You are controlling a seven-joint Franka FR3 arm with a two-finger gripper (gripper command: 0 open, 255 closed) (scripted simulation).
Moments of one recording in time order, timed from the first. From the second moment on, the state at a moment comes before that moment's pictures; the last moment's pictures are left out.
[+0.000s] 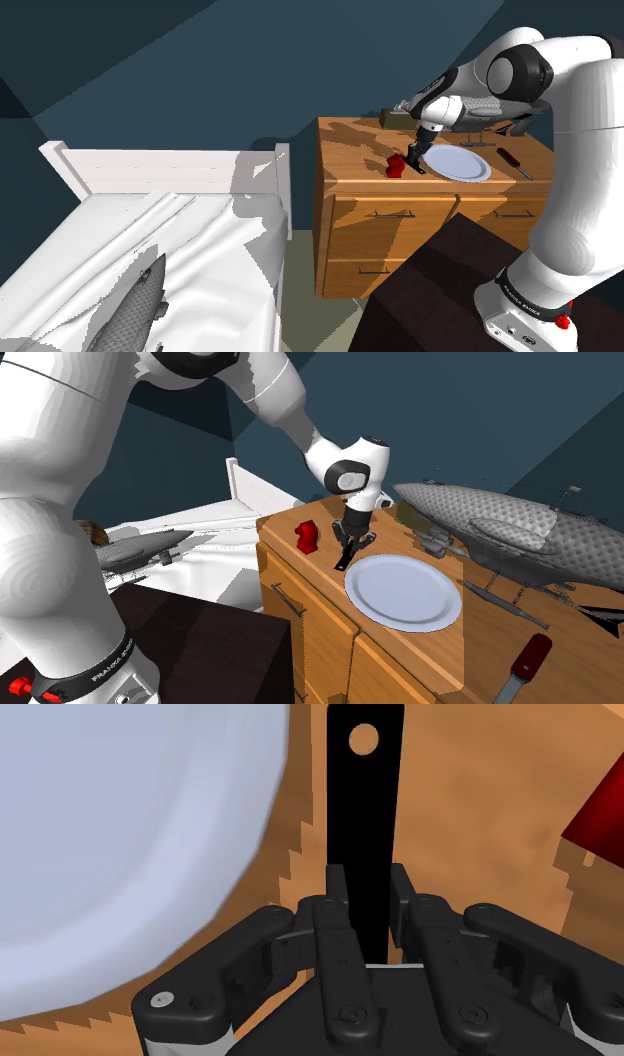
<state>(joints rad) -0.35 0.60 -0.29 -1.87 0.44 2.38 -0.74</state>
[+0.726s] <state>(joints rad) -0.33 0.50 -0.32 -1.87 0.39 2.28 -0.70</state>
